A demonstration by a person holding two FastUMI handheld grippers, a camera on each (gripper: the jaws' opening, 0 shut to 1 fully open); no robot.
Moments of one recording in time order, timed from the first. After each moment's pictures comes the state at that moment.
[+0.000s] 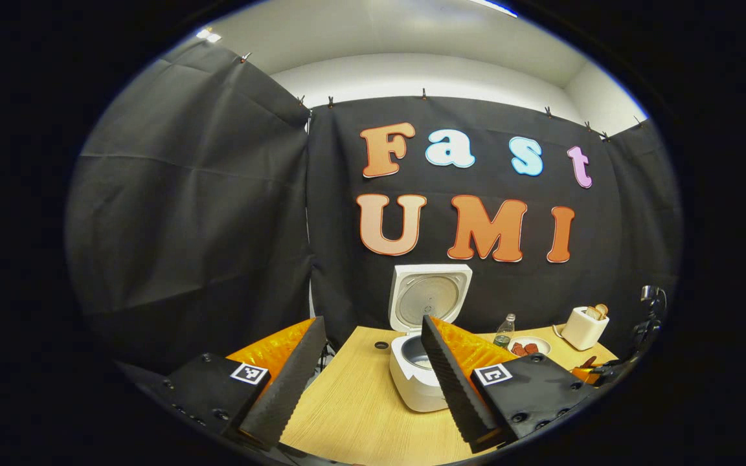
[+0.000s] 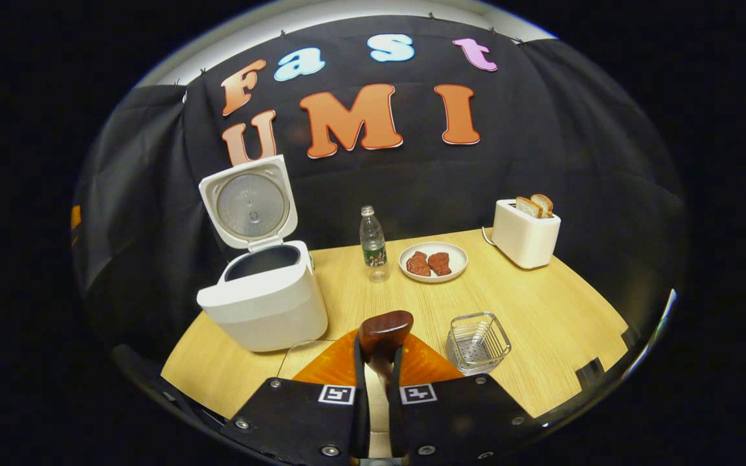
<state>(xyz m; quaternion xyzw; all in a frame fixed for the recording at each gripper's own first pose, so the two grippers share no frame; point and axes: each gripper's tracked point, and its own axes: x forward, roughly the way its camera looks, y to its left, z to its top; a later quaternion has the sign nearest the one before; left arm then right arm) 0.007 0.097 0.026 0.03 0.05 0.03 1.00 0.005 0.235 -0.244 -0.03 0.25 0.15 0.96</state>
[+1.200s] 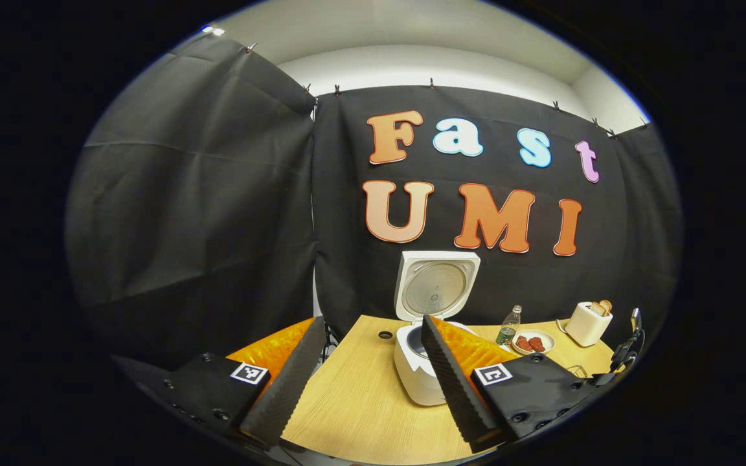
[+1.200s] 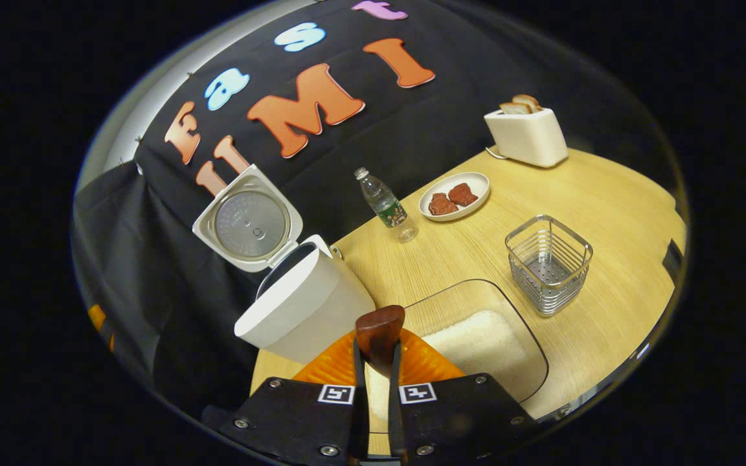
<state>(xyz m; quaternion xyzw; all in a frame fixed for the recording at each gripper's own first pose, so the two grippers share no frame) 0.014 0.109 0.006 0.01 0.07 0.04 1.00 0.002 0.276 -0.300 0.24 0.34 0.15 0.90</state>
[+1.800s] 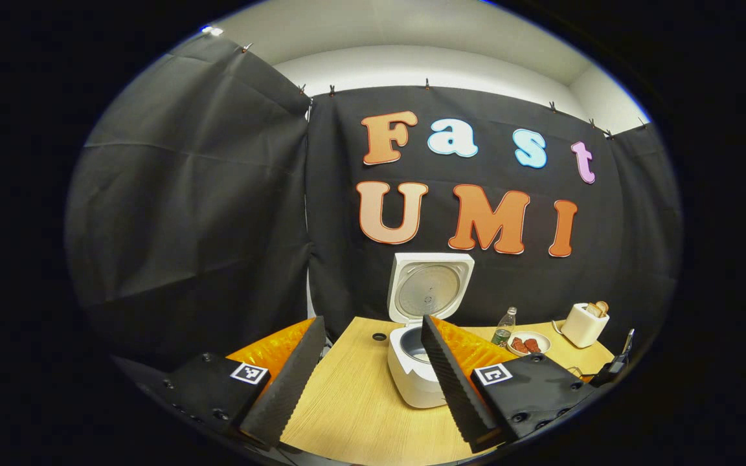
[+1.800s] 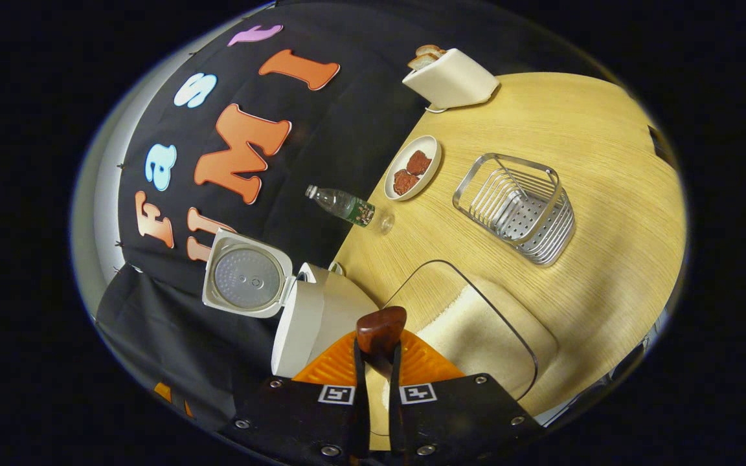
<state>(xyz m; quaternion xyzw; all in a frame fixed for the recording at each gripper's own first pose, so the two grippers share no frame) 0.021 0.097 0.007 0.02 0.06 0.03 1.00 0.007 0.247 -0.319 0.41 0.38 0.11 0.82</state>
